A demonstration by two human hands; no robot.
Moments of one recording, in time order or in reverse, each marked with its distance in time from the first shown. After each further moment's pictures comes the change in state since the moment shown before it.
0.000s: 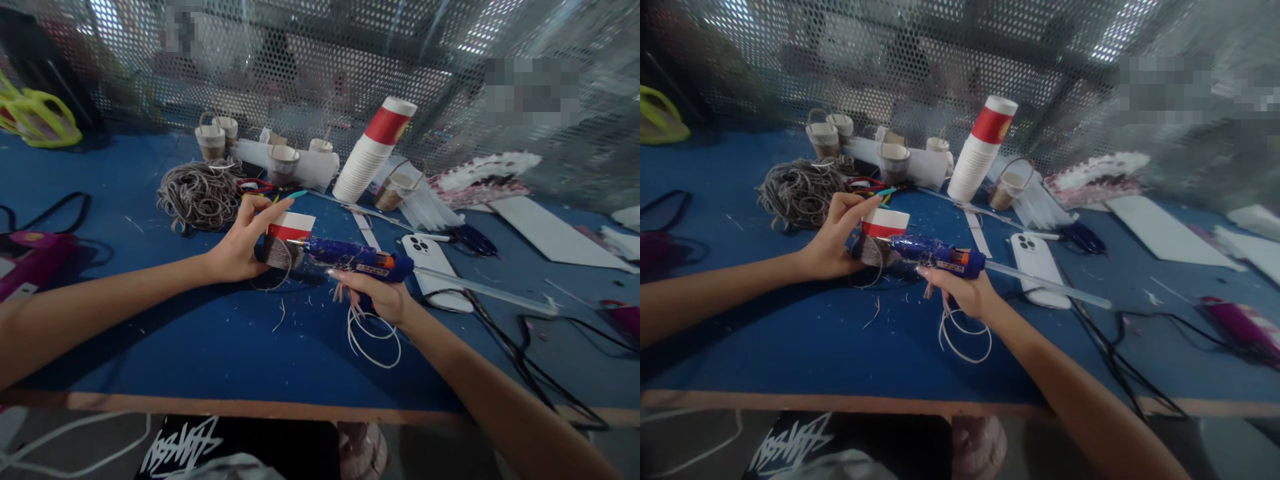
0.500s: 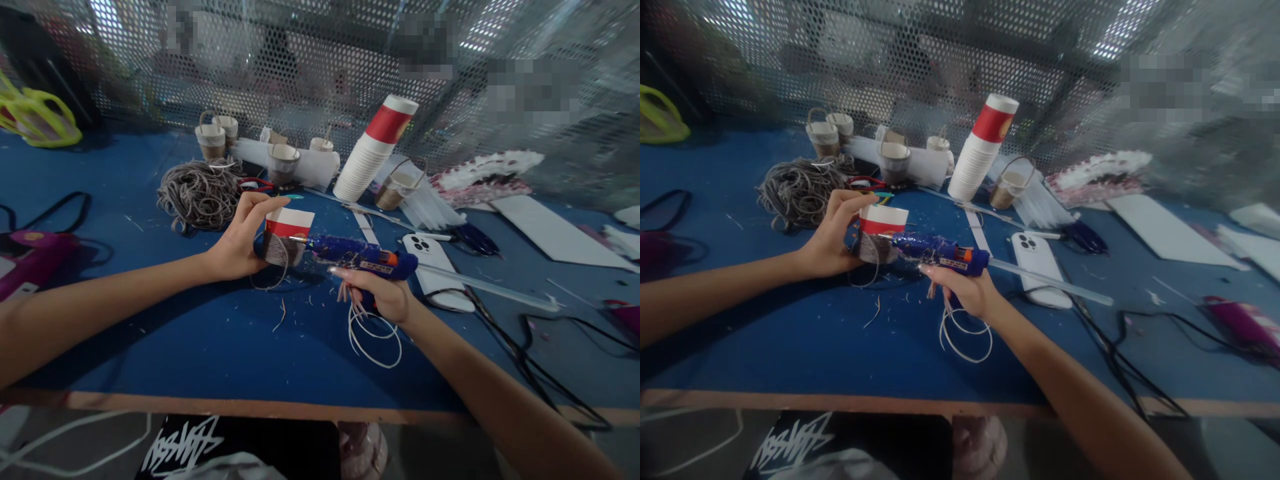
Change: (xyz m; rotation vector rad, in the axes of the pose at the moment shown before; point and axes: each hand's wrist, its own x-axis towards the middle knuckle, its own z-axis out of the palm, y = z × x) left_hand 0.001 0.000 -0.001 -0.042 0.020 -0.057; right_hand -0.001 -0.008 0.002 0.022 0.009 0.005
